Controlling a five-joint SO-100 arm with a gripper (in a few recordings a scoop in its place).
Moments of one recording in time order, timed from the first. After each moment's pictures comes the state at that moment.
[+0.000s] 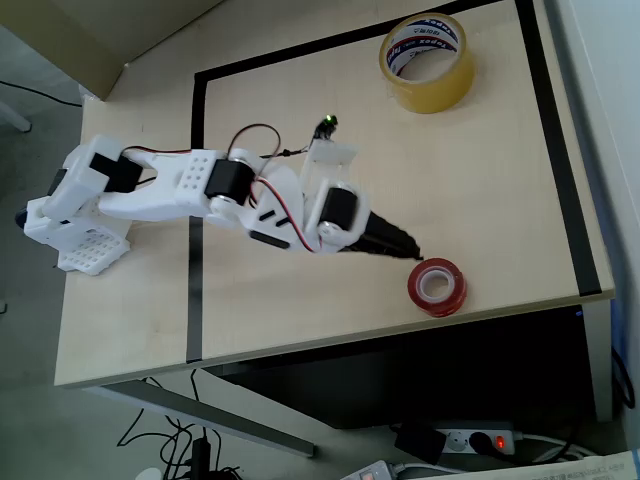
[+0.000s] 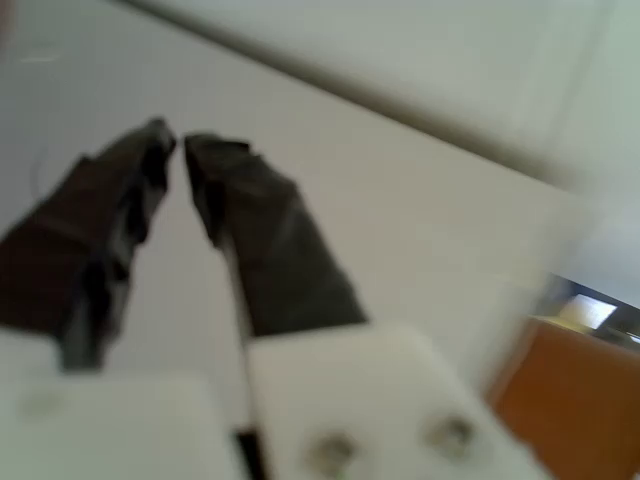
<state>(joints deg) 20.0 35.9 20.1 41.4 -3.1</state>
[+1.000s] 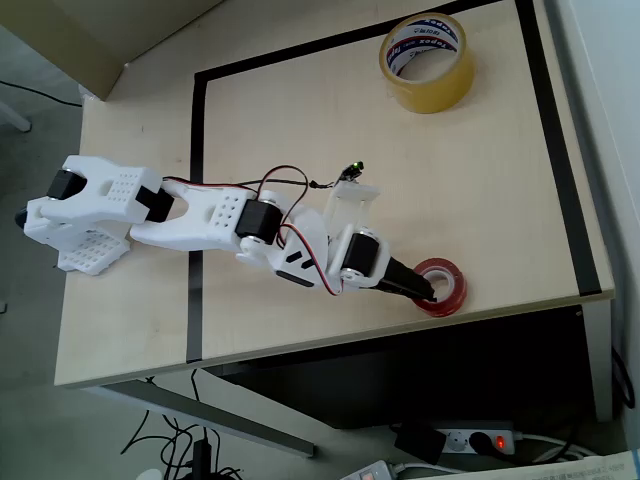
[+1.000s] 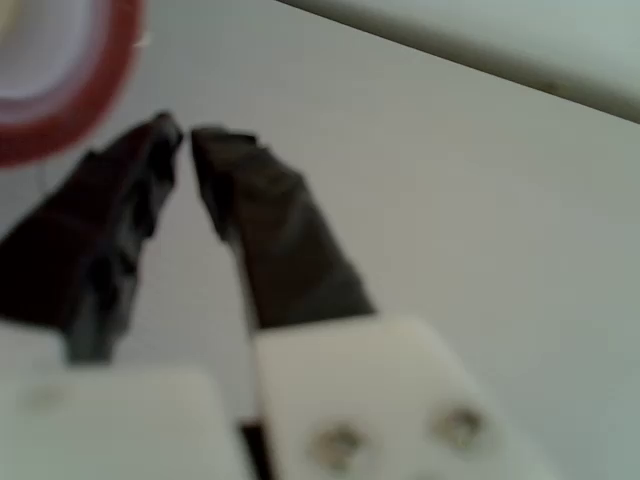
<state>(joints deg) 22.4 14.9 7.8 41.4 -1.1</state>
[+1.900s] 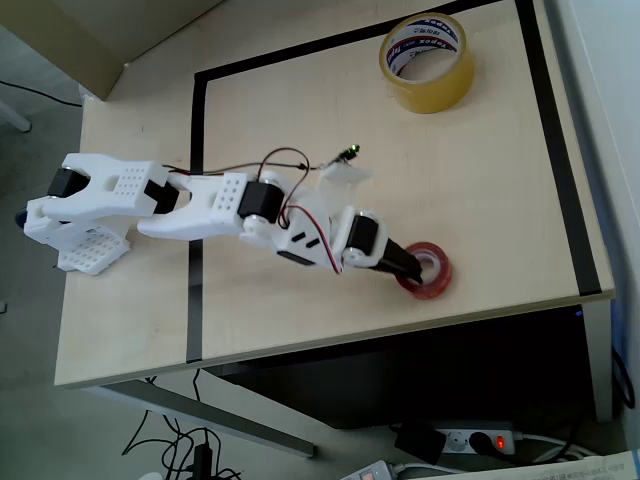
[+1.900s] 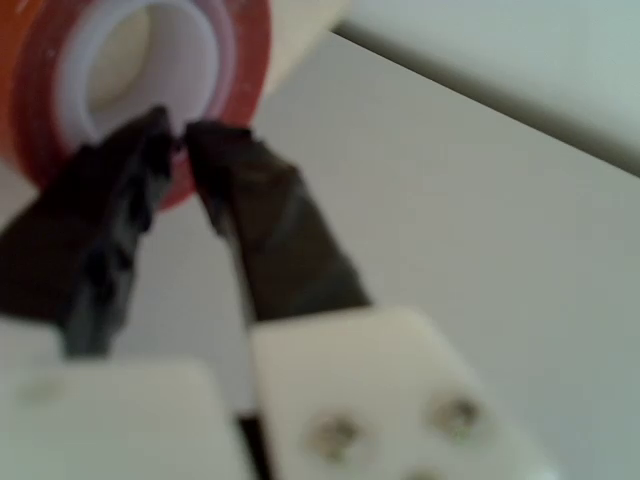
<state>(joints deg) 18.4 12.4 0.8 59.1 -1.2</state>
